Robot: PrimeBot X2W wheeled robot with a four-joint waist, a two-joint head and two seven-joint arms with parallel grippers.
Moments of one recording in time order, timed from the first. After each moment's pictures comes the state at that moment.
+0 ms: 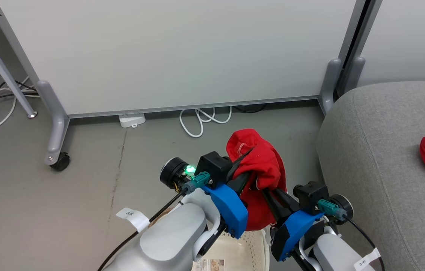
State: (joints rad) left arm -0.68 0.05 -1.06 0.69 -0.71 -0.04 -0.26; right arm -0.40 -0.05 0.43 0.68 0.24 0.13 -0.25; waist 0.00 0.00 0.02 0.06
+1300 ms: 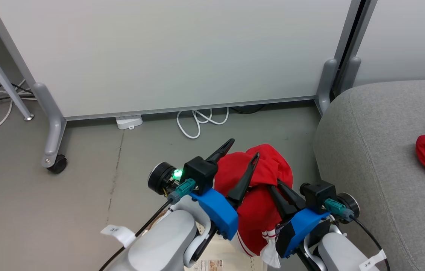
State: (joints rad) left arm -0.61 0.06 -0.94 0.62 -0.62 -0.02 -0.26; right arm -0.38 -0.05 0.39 0.67 0.22 0.13 -0.26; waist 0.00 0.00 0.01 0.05
